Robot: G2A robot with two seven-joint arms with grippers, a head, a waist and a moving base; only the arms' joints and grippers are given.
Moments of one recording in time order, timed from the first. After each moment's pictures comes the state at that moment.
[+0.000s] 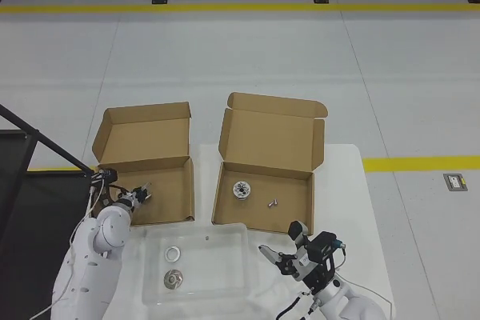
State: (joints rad) left arm 0.91 -1.23 -1.52 -1.20 0.92 0.15 -0.49; right arm -1.52 -1.44 1.37 -1.84 -1.15 -0.46 0.07
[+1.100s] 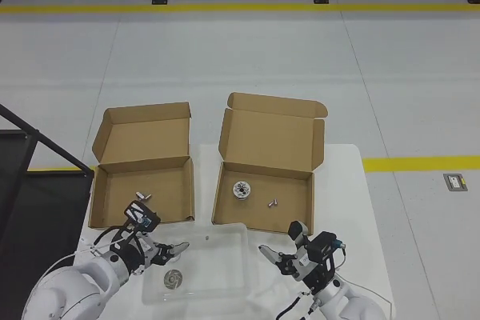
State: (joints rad) left arm 1.45 -1.15 -1.67 -2.05 1.06 -0.53 -0.78; right arm -1.52 -1.44 1.37 -1.84 -1.15 -0.46 0.07
